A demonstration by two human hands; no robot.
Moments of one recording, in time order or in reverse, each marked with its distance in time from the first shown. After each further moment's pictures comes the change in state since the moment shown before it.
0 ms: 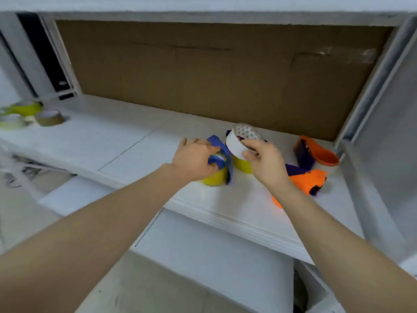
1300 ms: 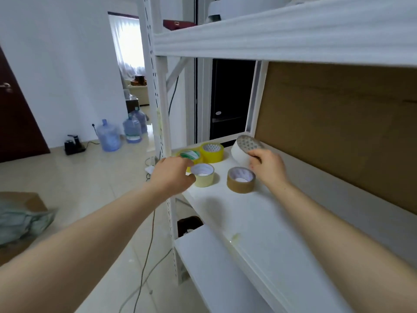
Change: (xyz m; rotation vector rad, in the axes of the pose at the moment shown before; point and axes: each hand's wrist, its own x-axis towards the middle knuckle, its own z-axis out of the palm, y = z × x) left_hand -0.091 -0.695 -0.084 -0.025 0.150 -0.841; right_hand 0.320 -0.429 0.555 0.118 -0.293 -0.341
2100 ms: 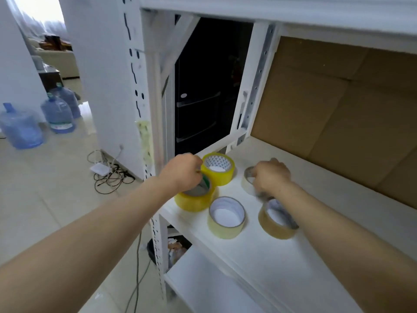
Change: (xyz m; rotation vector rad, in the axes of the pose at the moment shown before) left_hand 0.243 -0.096 0.052 -0.124 -0.249 0.310; right_hand 0.166 0.009 0.131 -0.788 -0.412 0.363
